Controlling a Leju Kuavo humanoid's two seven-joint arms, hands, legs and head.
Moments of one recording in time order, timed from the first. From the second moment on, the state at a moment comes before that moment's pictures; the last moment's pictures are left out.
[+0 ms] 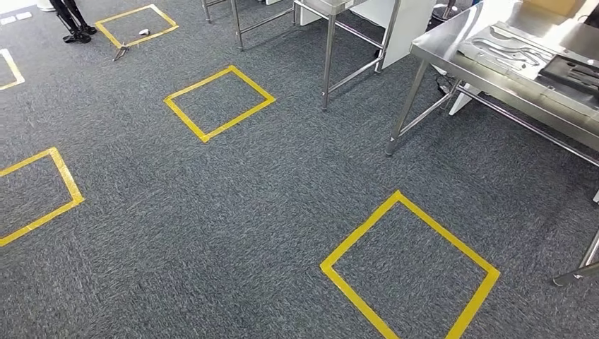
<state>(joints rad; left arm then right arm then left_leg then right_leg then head) -0.05 0.03 1.21 -0.22 -1.12 0.13 -0.16 -0.07 0.01 -1.04 -0.21 1.01 0.00 -0.05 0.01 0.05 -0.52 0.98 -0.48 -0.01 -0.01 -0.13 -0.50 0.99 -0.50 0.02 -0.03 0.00</state>
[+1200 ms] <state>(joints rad) -0.11 0.05 1.49 -0.23 -0.72 0.05 -0.27 -0.10 0.03 -1.33 -0.21 0.63 0.01 -0.19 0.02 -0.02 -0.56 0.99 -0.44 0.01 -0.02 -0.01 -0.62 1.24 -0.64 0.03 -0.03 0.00</state>
